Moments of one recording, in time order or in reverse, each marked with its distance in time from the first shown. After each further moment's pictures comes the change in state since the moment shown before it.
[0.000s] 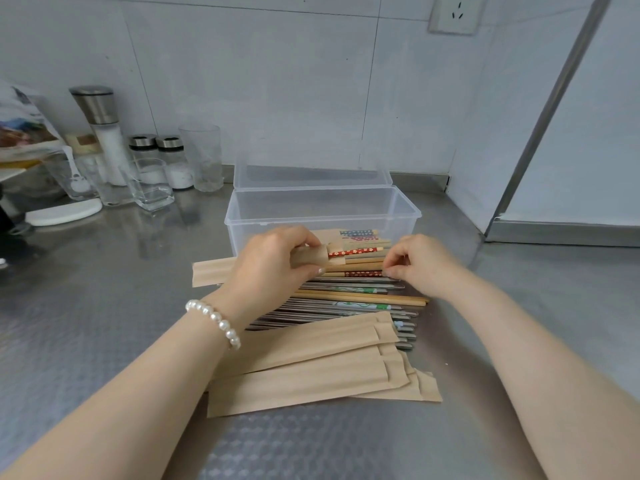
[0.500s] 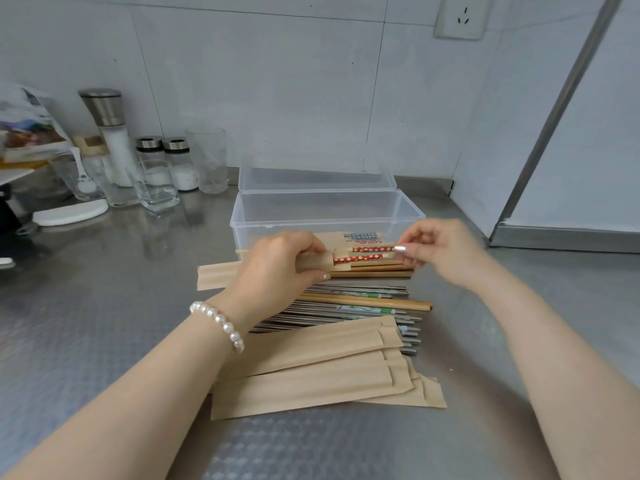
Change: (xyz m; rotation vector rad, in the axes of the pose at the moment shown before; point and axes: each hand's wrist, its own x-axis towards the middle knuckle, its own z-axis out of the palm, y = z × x) left_hand -0.001 0.001 -0.001 -0.005 -0.030 -0.009; right_hand -0.007 -0.003 -0.023 0.531 0.113 -0.044
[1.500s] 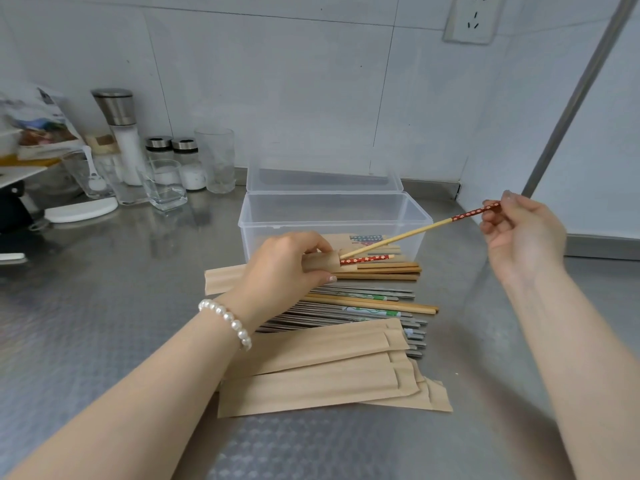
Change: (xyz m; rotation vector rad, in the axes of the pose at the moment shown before) left_hand -0.001 0.002 -0.003 -0.030 -0.002 -0.017; right_hand -0.001 -0.002 -0.037 0.999 0.698 0.093
